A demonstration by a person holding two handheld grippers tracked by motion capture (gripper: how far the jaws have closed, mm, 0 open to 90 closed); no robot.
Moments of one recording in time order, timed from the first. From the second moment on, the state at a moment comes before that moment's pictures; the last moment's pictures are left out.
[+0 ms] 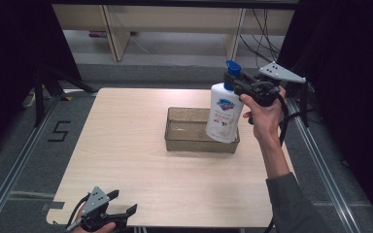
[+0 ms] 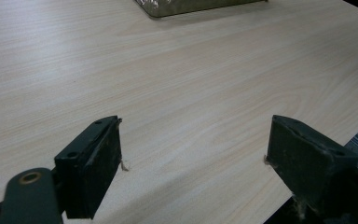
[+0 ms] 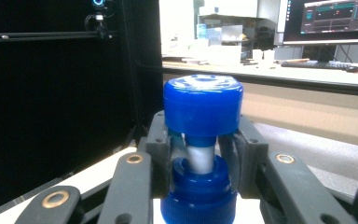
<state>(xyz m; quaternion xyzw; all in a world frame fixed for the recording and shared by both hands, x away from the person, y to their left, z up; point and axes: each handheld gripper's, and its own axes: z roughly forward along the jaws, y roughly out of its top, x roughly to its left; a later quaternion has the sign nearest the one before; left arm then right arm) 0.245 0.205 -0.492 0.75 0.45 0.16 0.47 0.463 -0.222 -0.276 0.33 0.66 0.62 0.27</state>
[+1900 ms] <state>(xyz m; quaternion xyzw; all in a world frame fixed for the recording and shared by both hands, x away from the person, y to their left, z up) 0.246 0.201 -0.495 0.75 0.44 0.15 0.47 0.495 -0.231 -0.334 0.37 0.66 0.60 0.27</state>
